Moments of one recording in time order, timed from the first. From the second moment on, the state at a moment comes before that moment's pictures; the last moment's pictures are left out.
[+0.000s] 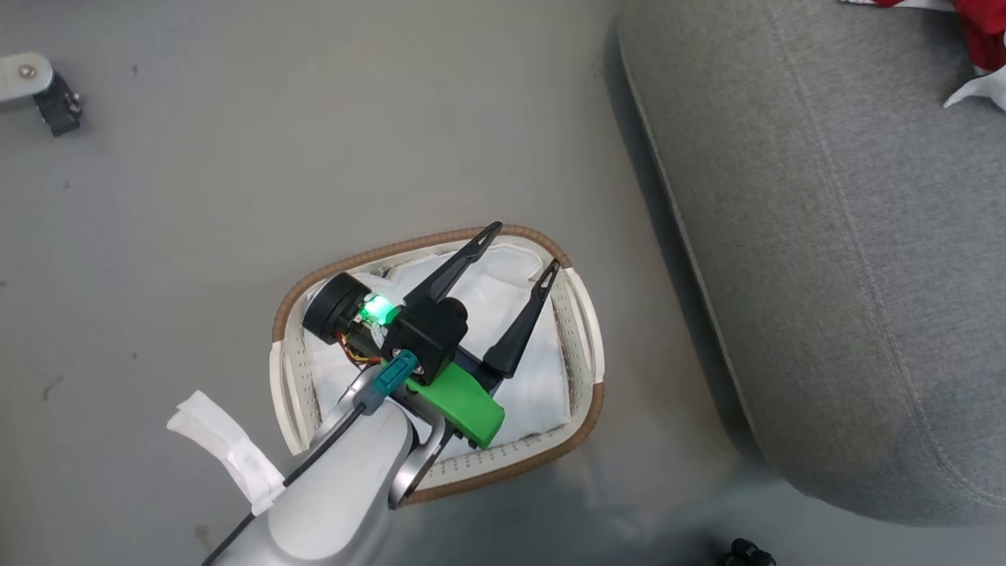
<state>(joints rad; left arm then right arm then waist) -0.53 0.13 -0.70 0.36 -0.28 -0.13 -0.26 -1.19 -0.68 -0.14 0.81 -0.06 0.13 -0.20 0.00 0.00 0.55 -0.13</state>
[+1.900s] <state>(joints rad) -0.21 0.06 -0.24 0.31 -0.33 -0.10 -0.26 -0.53 -0.16 -0.05 0.49 0.02 0.13 -0.26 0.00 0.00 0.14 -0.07</state>
